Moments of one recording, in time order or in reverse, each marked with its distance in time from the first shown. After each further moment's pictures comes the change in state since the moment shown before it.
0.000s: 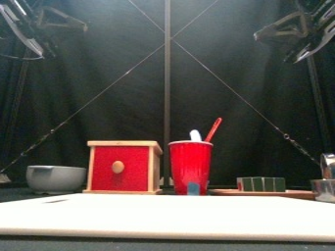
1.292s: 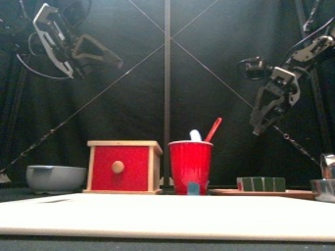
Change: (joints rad) left arm -0.005 0.439 -0.117 -0.008 -0.077 0.000; right arm -0.489 0.351 -0.190 0.055 0.684 0.018
